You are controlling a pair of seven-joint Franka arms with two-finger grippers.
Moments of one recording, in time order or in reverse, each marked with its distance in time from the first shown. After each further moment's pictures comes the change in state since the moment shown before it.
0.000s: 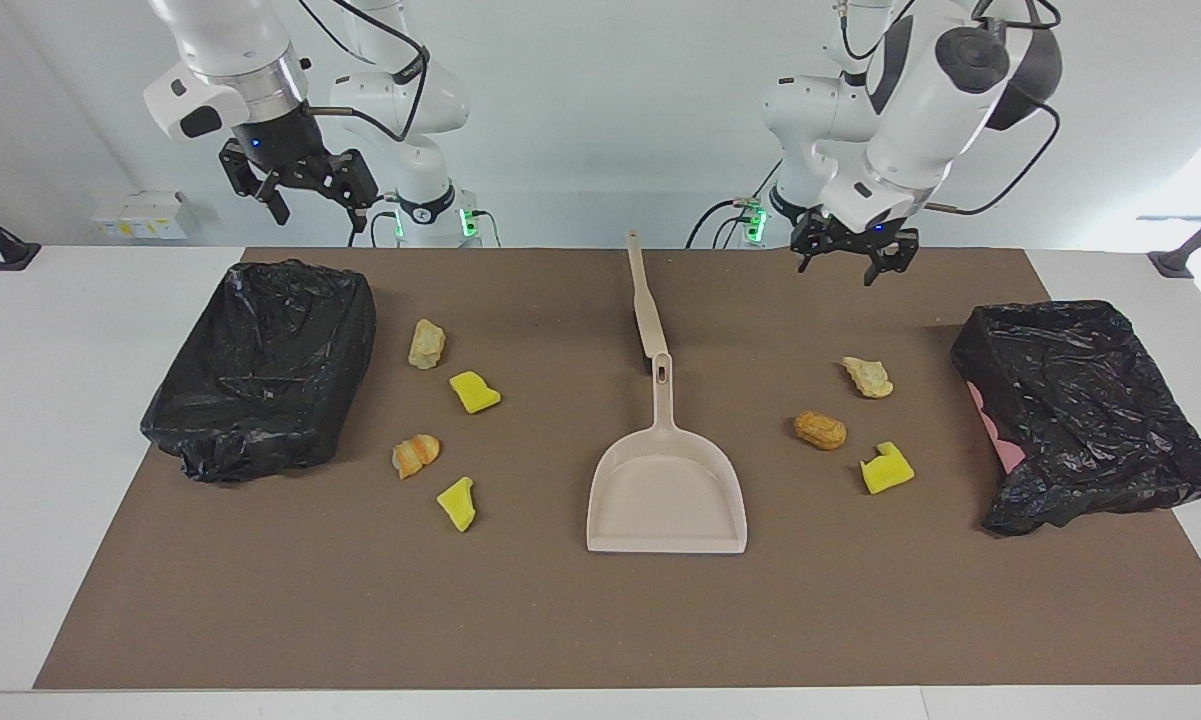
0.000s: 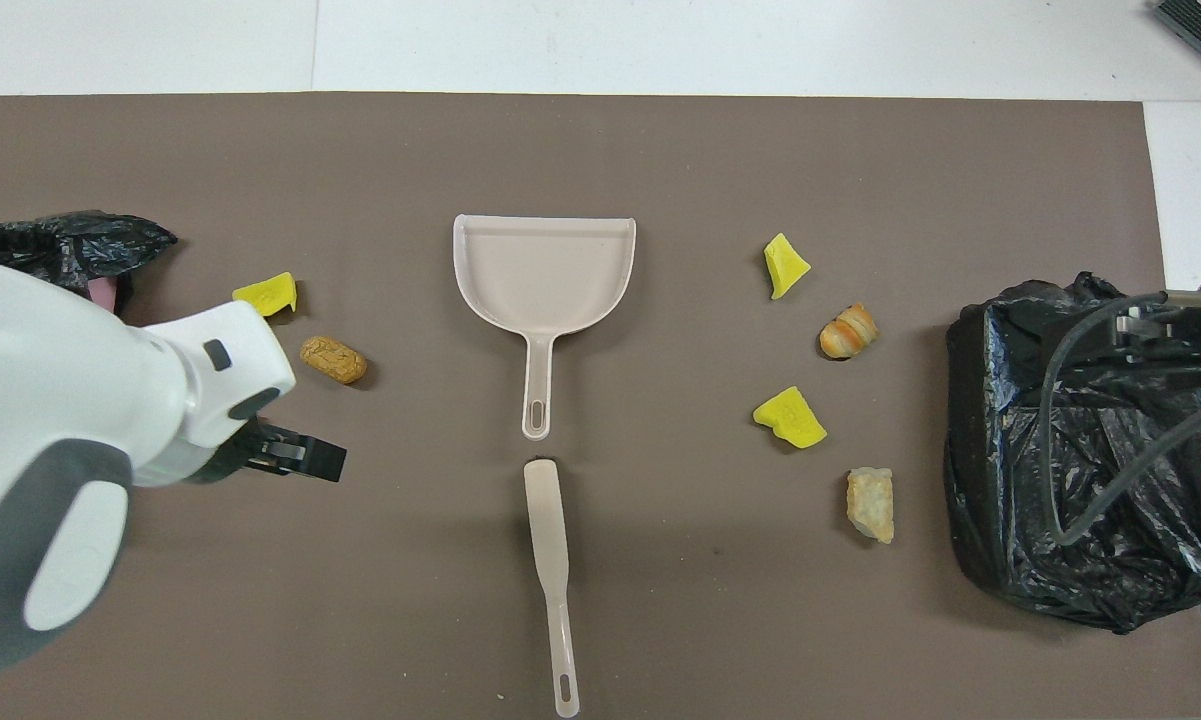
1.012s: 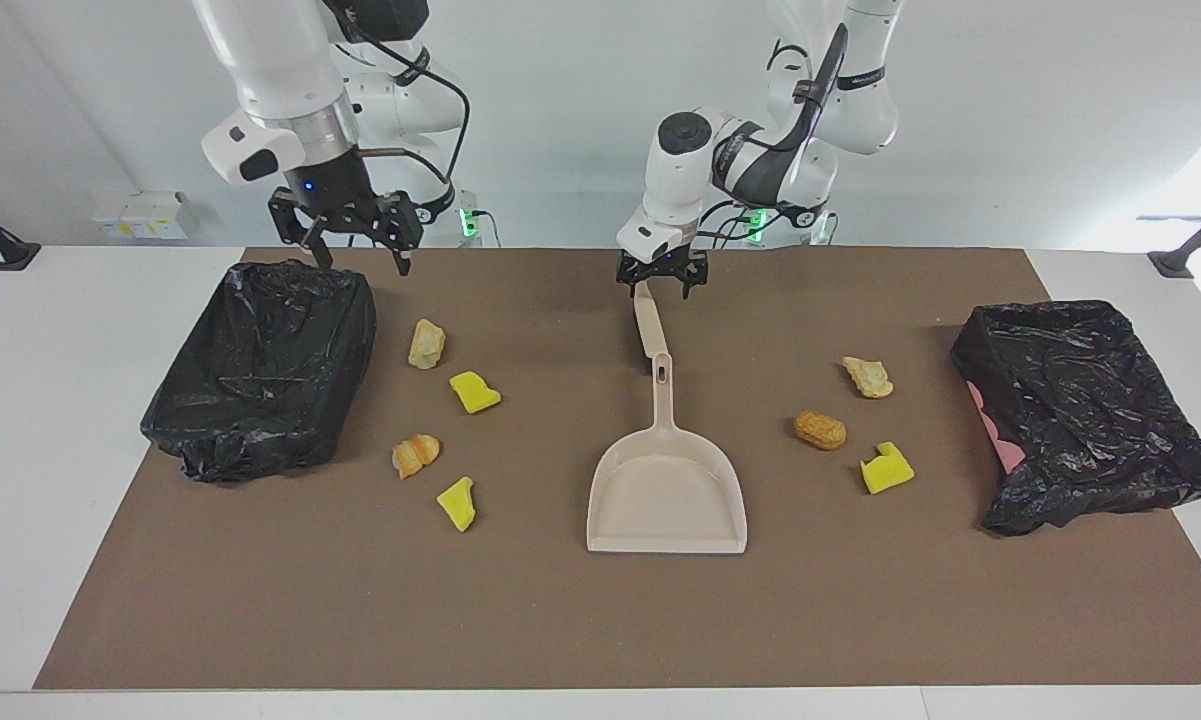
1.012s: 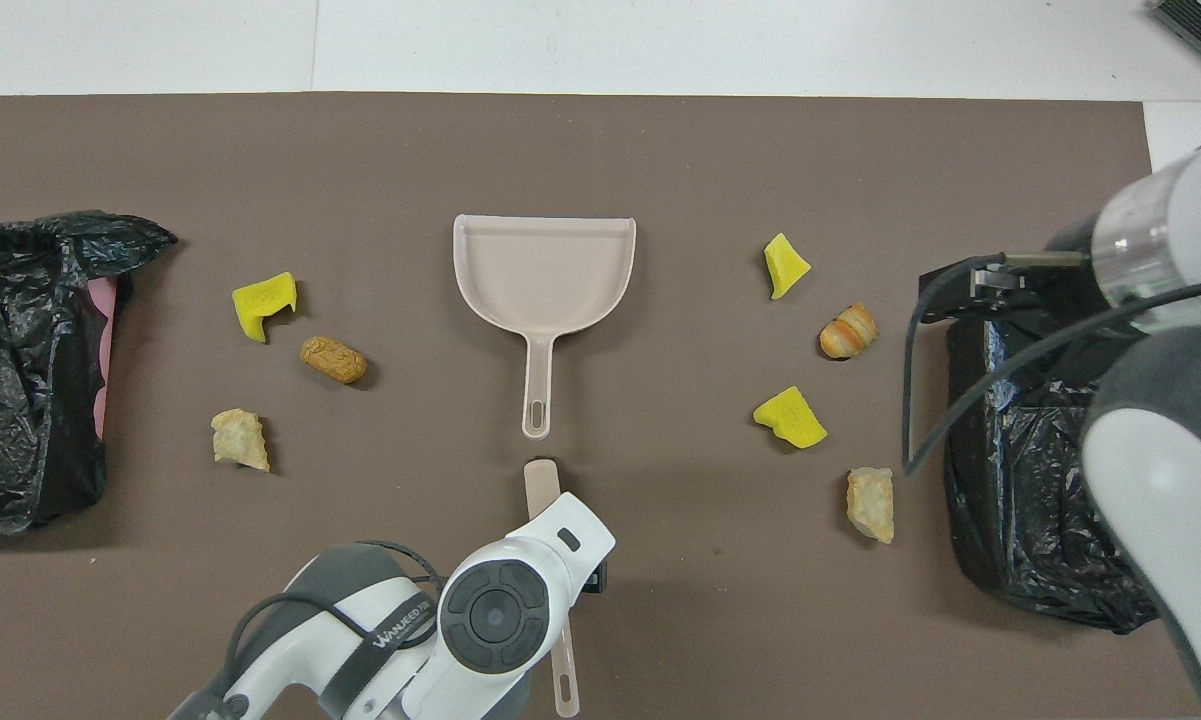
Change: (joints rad) left arm -0.515 0.135 -0.003 -0.370 -0.001 0.583 -0.679; right arm 0.082 0.083 0.030 -0.051 0.018 0.228 0.057
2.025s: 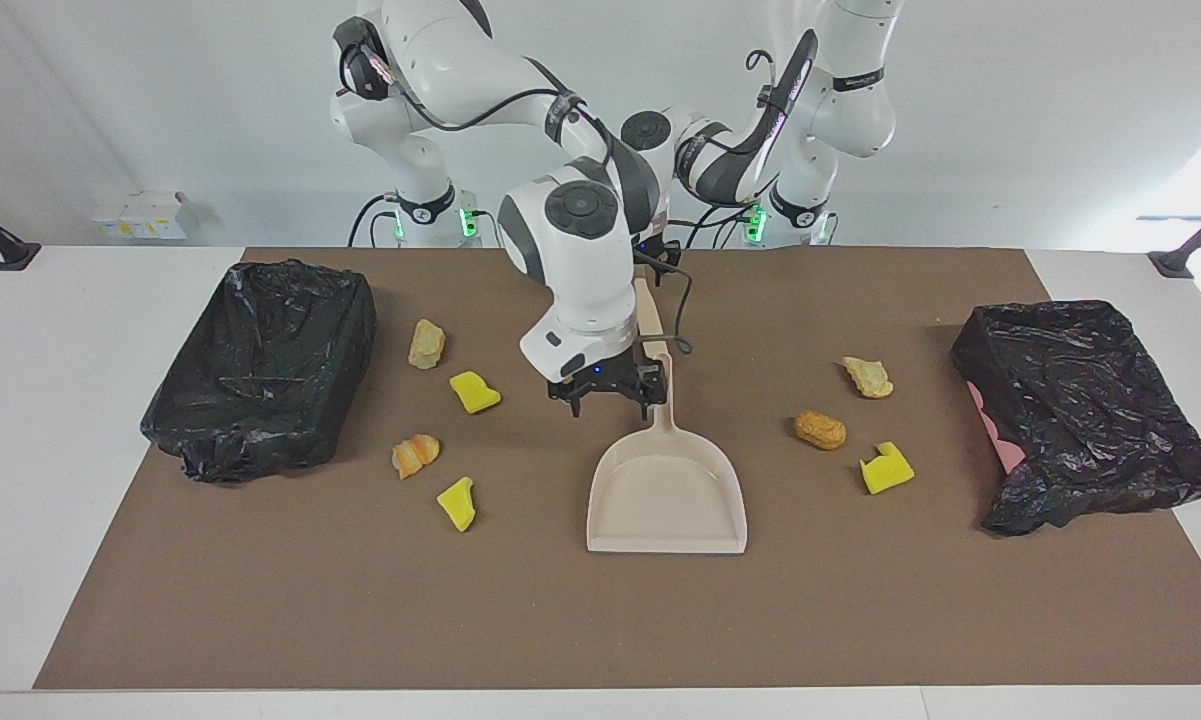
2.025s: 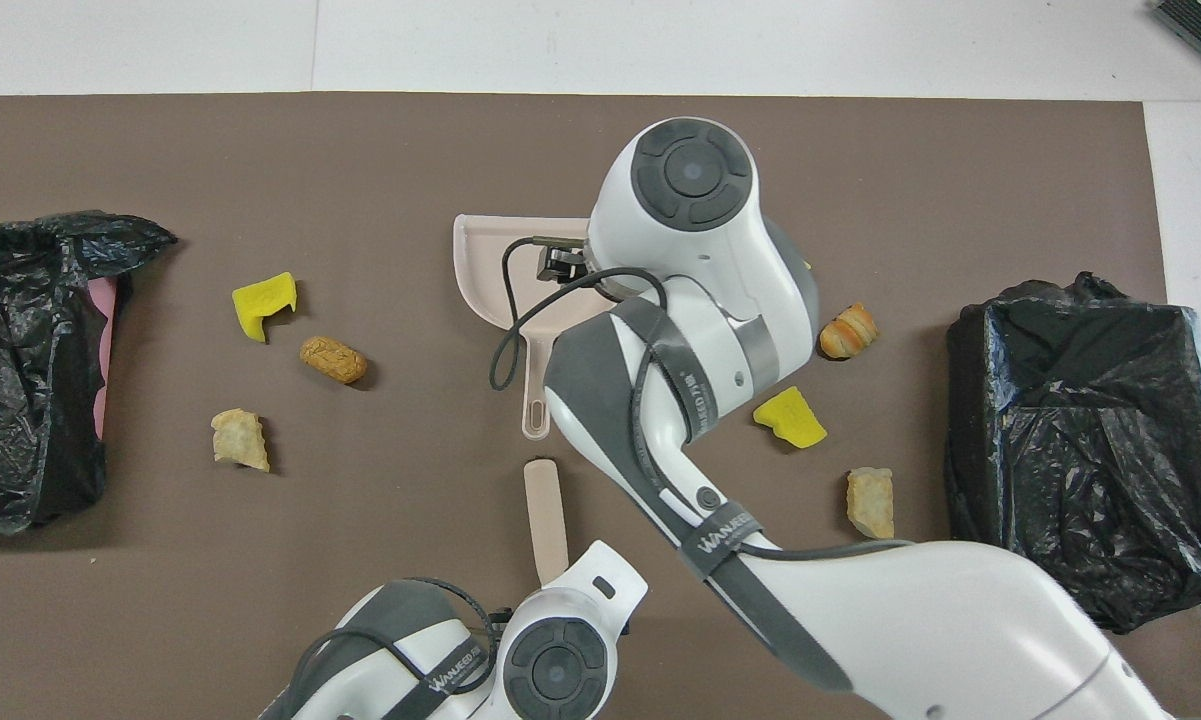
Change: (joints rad) left arm -0.102 0.003 0.001 -0.015 0.000 -0.034 -0.149; right arm 0.365 0.537 0.002 0.255 -0.001 0.372 0.420
